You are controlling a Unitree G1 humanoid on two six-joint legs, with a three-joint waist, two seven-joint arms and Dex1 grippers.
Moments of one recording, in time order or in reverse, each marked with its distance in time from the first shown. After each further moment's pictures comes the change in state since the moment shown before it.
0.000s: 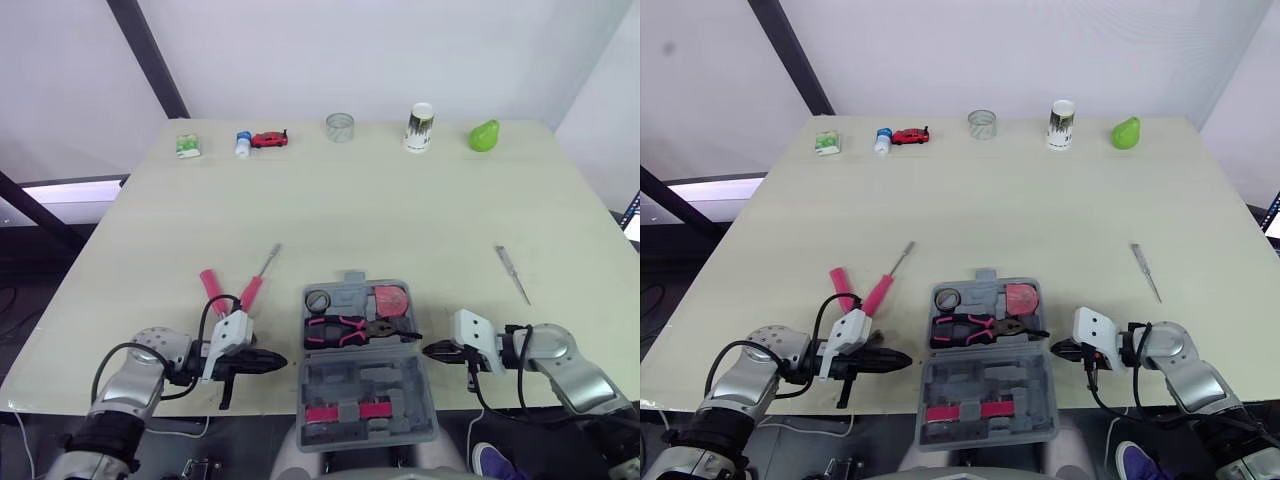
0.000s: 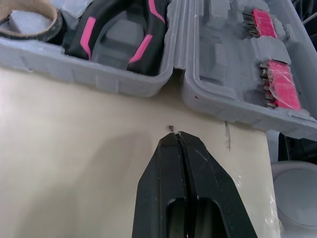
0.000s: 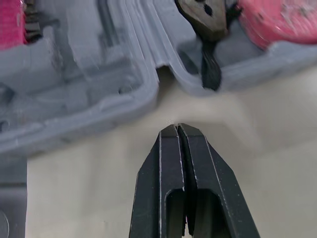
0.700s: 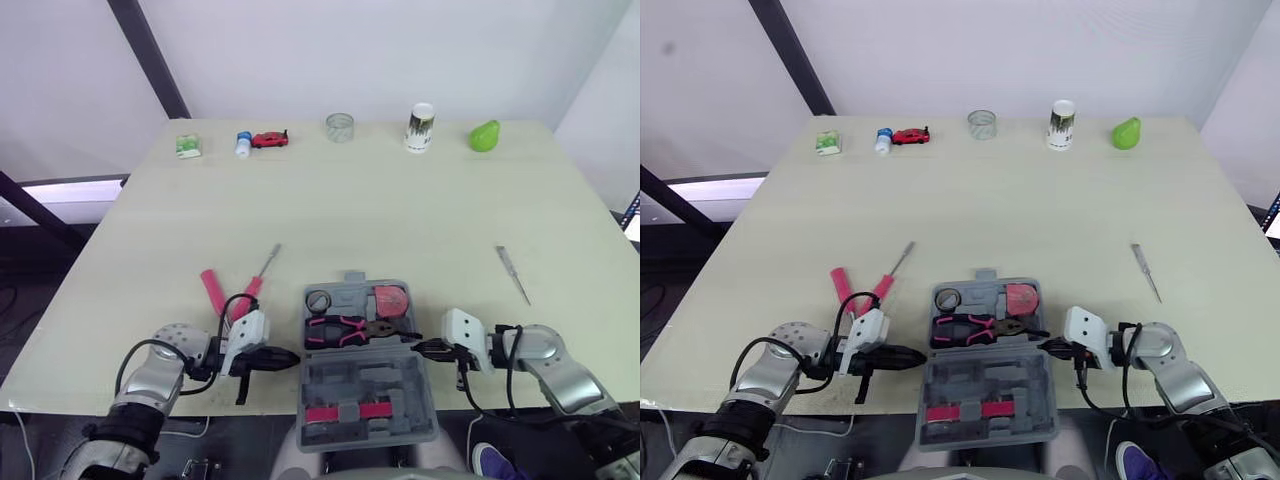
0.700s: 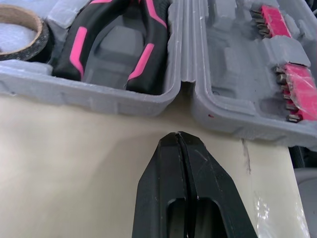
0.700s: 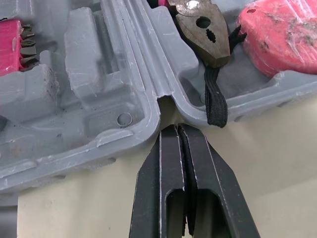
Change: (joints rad) left arm -0.043 -0.062 -0.052 0.044 0.042 -0.042 0.022; right arm -0.001 0.049 0.006 0.000 -0.014 -0.002 -0.025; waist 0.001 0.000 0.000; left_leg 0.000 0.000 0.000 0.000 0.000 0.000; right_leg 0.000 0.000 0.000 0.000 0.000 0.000
